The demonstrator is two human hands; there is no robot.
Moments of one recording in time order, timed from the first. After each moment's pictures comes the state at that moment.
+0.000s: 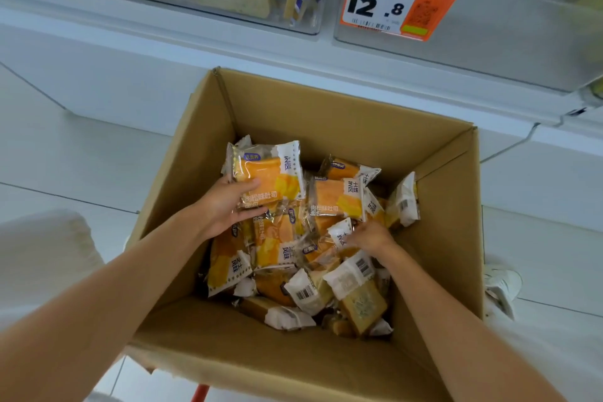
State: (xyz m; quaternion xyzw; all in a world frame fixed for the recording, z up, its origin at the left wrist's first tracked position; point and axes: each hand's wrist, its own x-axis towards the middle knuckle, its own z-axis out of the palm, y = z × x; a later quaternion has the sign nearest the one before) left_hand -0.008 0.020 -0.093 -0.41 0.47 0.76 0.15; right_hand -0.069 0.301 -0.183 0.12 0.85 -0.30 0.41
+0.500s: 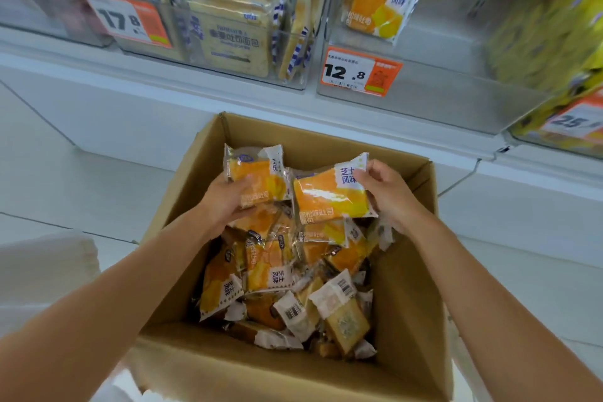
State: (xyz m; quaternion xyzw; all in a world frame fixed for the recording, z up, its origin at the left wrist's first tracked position) left_hand -0.019 0.028 -0.035 -0.35 0.58 0.73 0.07; right_hand -0.110 0.287 0.000 -0.03 0.78 -0.57 0.26
